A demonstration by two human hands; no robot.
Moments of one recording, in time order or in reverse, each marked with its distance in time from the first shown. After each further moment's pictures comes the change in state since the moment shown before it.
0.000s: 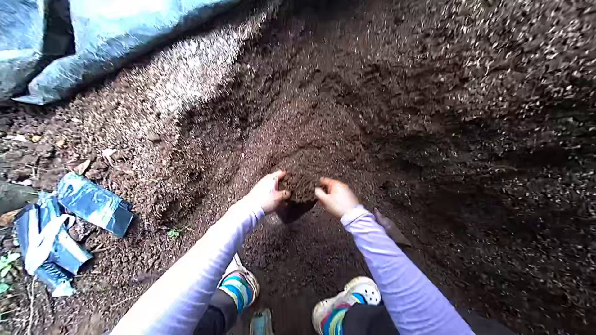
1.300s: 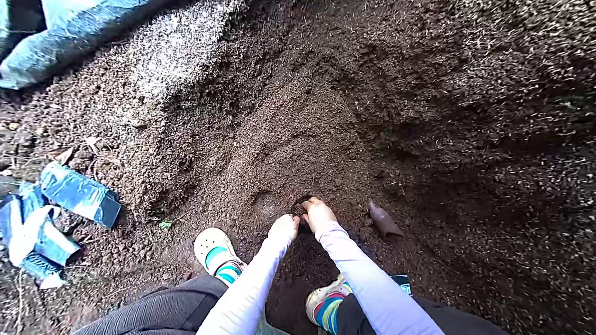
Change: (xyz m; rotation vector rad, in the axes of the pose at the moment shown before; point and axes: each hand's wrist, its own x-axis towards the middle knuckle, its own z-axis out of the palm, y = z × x) left_hand 0.012 -0.079 0.135 0.169 -0.124 -0.476; right_hand 0.015 0.057 0.088 -0.402 -0.237 0.059
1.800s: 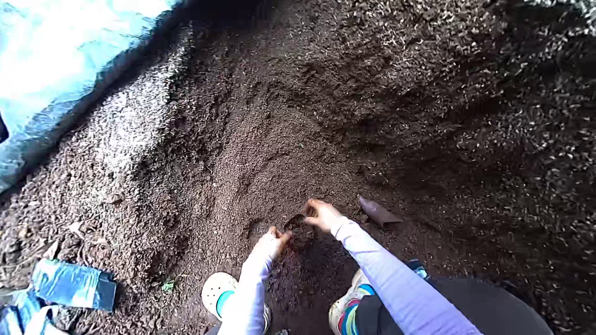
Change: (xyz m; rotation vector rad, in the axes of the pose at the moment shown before) left_hand 0.003 0.007 -0.044 0.028 -0.065 0.042; right_hand 0.004 0.063 -0.040 0.443 0.032 -0.117
